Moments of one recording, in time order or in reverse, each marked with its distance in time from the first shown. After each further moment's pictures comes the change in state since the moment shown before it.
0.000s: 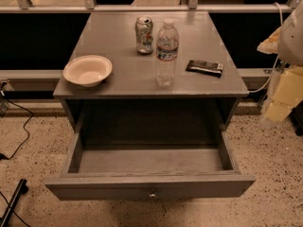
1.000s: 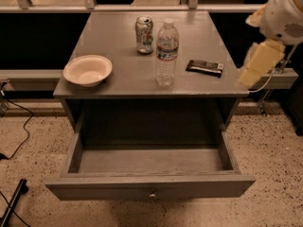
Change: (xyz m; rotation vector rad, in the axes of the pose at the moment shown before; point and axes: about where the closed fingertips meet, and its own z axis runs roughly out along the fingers) arm -0.031 -0.078 0.014 0.142 -0.139 0.031
